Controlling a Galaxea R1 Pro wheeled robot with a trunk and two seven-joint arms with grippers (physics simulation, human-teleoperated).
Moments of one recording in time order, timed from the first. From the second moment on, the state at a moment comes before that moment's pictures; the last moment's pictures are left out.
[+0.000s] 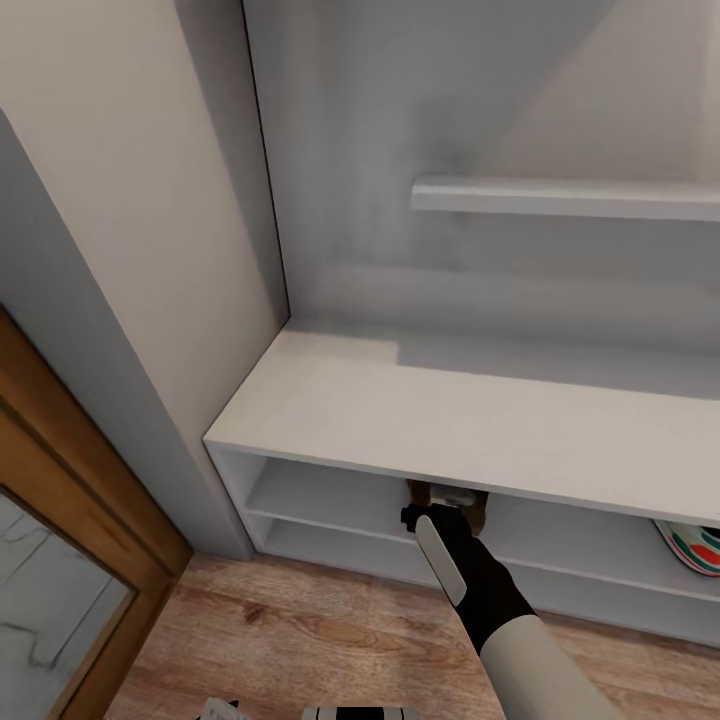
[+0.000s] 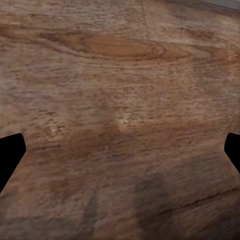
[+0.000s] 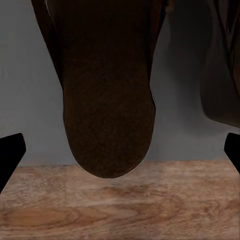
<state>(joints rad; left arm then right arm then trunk) -0.33 0.10 0.11 -0.17 -0.09 -0.42 -0.63 -0.63 0.16 0.22 -0.93 -0.44 0.62 -0.61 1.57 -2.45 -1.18</state>
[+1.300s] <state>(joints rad) -0.33 0.10 0.11 -0.17 -0.09 -0.42 -0.62 -0.63 0.16 0.23 -0.92 -0.44 0.62 -0.61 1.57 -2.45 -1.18</state>
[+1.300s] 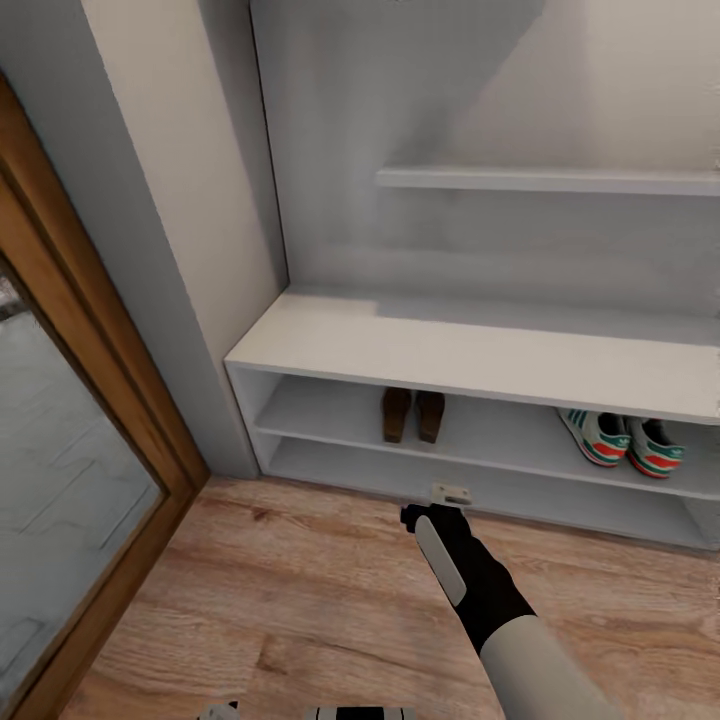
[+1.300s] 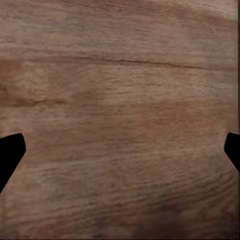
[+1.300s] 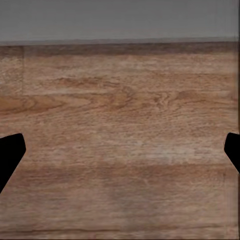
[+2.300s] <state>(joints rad) -0.33 0.11 0.14 -0.18 -0.03 -0.42 -0.58 -0.63 0.14 0.23 -0.50 -0.43 0.29 -0.60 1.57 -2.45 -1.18</state>
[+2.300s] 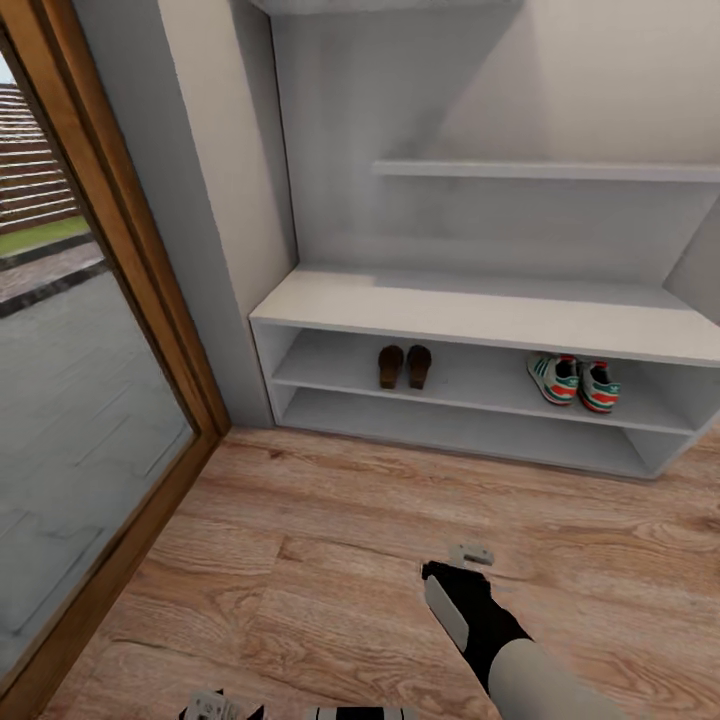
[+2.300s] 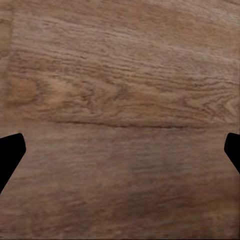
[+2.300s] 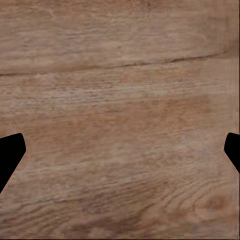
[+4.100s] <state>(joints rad) -0.30 0.13 0.28 -0.17 -0.02 -0.44 -0.38 -0.51 -0.09 0.23 -0.03 -0.26 -0.34 -0.17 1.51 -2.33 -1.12</state>
